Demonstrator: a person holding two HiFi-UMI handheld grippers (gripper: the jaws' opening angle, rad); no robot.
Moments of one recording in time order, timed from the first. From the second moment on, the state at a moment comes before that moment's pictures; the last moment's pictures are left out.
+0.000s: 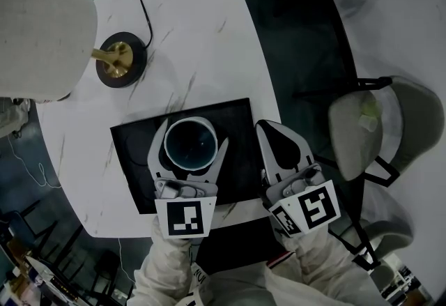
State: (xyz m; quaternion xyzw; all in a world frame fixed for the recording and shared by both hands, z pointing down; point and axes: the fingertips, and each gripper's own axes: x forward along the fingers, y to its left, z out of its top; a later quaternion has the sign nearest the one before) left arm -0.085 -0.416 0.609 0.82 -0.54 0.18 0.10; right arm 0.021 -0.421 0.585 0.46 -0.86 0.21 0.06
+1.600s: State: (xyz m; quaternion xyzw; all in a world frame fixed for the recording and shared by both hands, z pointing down) left arm -0.104 -0.354 0.583 0.82 -0.54 0.18 0.11; right arm 0.016 -0.355 0.554 0.49 -0.85 0.19 0.04
